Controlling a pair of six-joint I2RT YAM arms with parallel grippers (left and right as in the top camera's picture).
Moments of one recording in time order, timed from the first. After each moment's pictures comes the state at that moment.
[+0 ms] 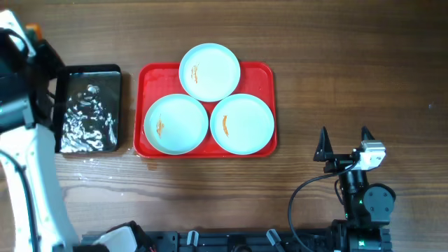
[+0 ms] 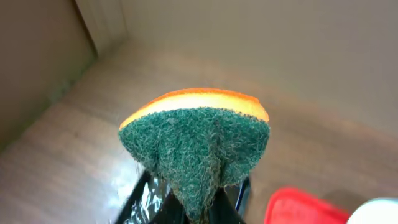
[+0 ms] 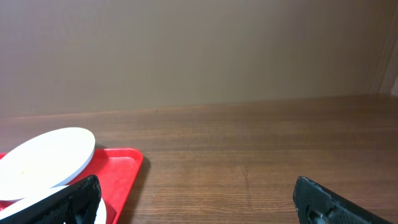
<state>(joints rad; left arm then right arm) 0.36 1.38 1.37 -0.57 -0.02 -0.09 -0.06 0.02 0.01 0.00 -0.10 0.08</state>
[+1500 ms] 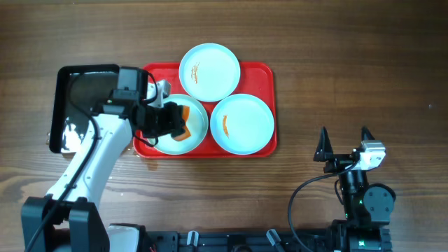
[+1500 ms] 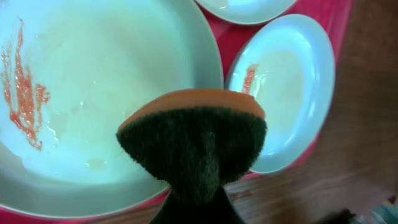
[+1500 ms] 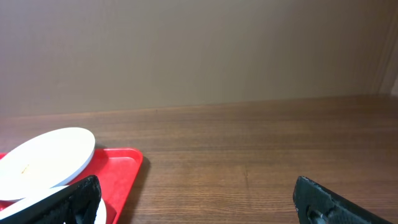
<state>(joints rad) -0.12 1.50 0.98 -0.74 0.44 -0.33 -0.06 0.02 0.01 0.00 -0.10 0.08</state>
